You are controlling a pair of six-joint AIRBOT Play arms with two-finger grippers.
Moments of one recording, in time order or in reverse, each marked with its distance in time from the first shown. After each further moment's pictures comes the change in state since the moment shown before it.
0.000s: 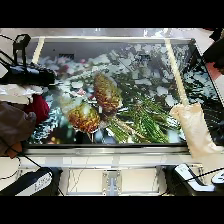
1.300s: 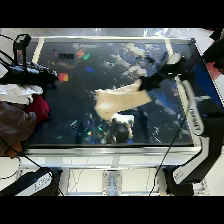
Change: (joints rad) left arm 0.001 0.000 0.000 0.000 0.001 0.026; right arm 1.065 -0.818 0.868 0.051 0.010 -0.033
